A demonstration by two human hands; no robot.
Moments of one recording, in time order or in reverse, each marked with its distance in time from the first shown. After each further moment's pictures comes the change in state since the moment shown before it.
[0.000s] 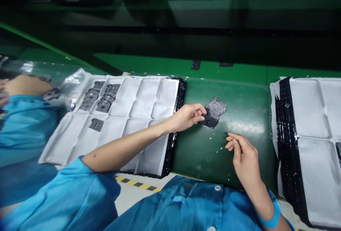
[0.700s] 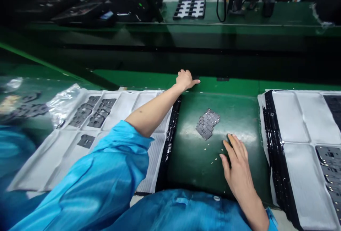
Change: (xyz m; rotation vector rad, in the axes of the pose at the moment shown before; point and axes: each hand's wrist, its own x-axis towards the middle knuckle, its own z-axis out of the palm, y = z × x) left_hand 0.176 0.005 -0.095 0.560 0.492 -0.476; right_hand -0.008 0.016 0.004 -0.457 0.035 -0.335
